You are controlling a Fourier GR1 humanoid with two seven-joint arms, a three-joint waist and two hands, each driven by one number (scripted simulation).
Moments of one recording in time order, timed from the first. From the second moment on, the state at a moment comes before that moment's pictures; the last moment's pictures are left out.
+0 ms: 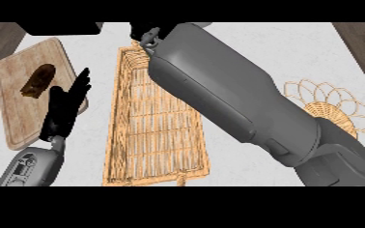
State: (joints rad) left arm -0.21 0.39 -0.15 -1.33 0.12 0.18 0.18; right arm -1.44 -0.06 0.59 -0.87 0.59 -0.04 1.17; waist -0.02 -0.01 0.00
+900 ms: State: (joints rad) left arm -0.20 0.39 -0.13 -1.37 0.10 0.17 0.20; right arm -1.09 -0.07 0.43 -1.19 0.92 -0.29 1.14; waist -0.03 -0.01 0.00
